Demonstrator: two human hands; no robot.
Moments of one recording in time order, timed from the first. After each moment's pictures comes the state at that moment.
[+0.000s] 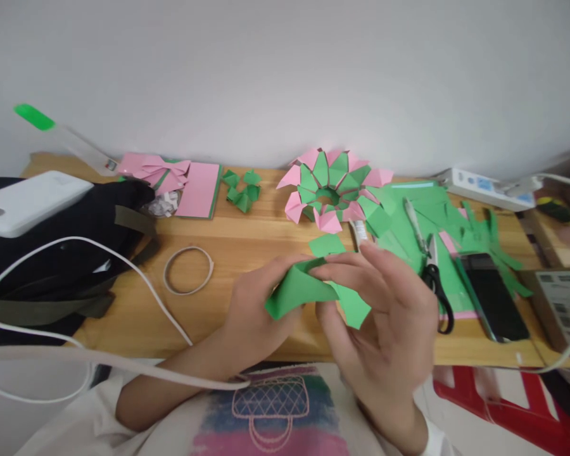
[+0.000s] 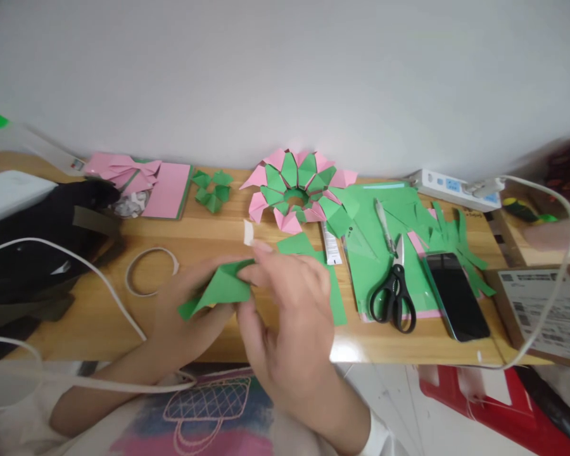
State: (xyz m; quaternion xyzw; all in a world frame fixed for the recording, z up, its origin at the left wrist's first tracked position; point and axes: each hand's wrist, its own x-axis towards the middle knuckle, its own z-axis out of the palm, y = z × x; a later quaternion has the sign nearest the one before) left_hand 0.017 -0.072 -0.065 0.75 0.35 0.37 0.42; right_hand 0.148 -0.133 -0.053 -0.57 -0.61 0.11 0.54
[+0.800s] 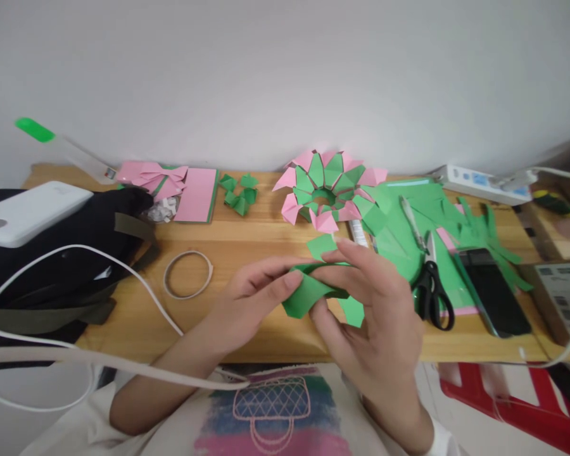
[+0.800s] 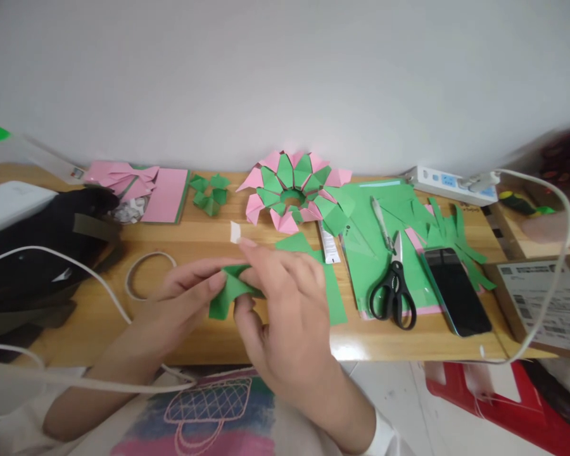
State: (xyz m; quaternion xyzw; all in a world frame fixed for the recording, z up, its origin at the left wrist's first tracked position) left_hand 0.012 -0.060 -0.065 0.52 0.31 0.32 0.73; right_hand 0.151 -0.134 -0.050 -0.59 -0.64 0.07 0.49
